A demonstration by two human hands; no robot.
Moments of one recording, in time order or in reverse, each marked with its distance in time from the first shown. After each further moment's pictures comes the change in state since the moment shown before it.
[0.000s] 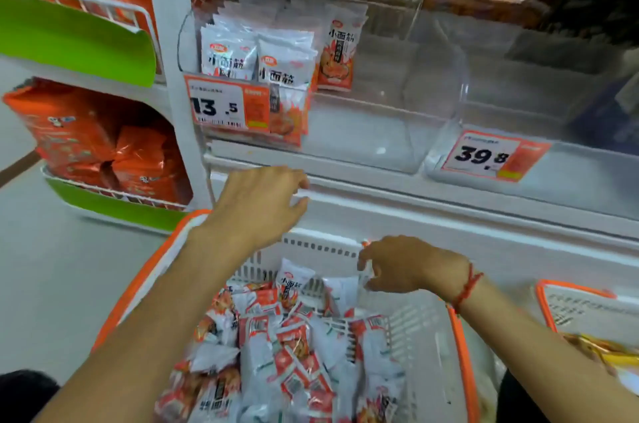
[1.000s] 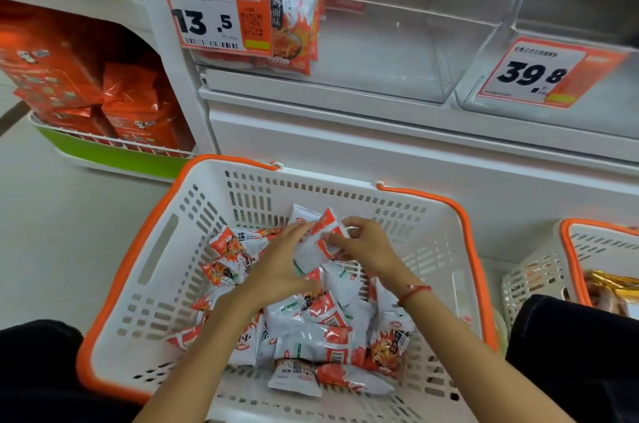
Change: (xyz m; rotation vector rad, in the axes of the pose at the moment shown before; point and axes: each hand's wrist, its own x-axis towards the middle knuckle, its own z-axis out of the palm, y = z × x) left_hand -0.091 -0.005 0.180 -0.866 -0.314 -0.172; right_hand 0.063 -0.050 0.118 1.377 0.371 0.136
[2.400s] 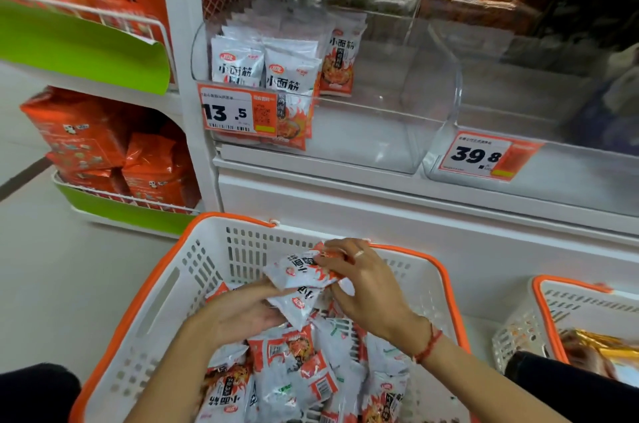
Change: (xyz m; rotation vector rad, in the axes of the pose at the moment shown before) left_hand -0.015 0.042 -0.057 -1.218 -0.205 -0.460; right_hand -0.026 -0.040 -0.027 -0.854 0.220 -0.891
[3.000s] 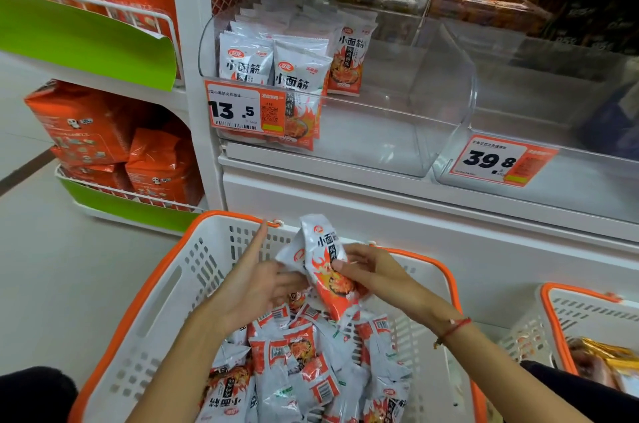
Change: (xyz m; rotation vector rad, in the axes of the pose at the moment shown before) left_hand -0.001 0.021 0.010 0.266 -0.020 0.113; right_hand 0.019 0.006 -0.024 0.959 -0.348 0.646
